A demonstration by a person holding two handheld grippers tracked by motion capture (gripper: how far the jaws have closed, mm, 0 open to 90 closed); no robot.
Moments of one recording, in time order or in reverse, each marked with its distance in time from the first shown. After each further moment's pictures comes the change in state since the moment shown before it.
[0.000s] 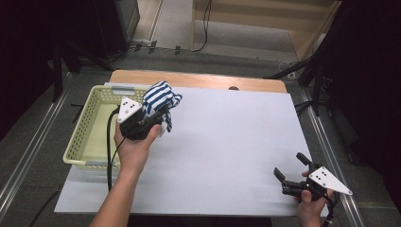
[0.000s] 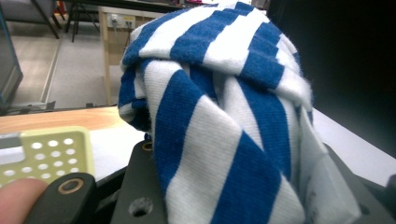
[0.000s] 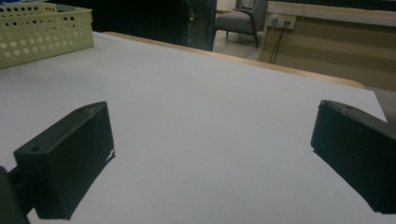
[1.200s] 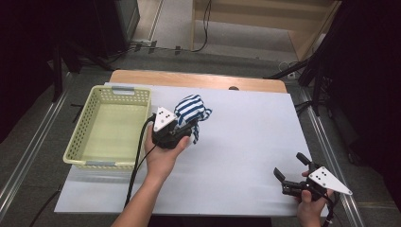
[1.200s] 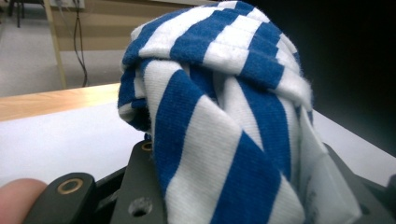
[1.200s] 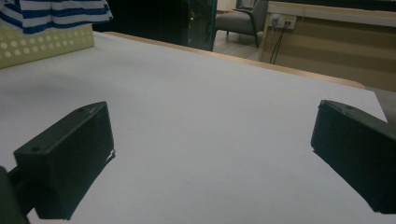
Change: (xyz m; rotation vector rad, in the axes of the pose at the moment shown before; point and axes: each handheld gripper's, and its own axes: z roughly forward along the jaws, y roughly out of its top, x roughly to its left) left arm -0.059 -0.027 0.034 0.073 -0.133 0.028; right arm 0.000 0.000 0.000 -0.001 0.002 -0.003
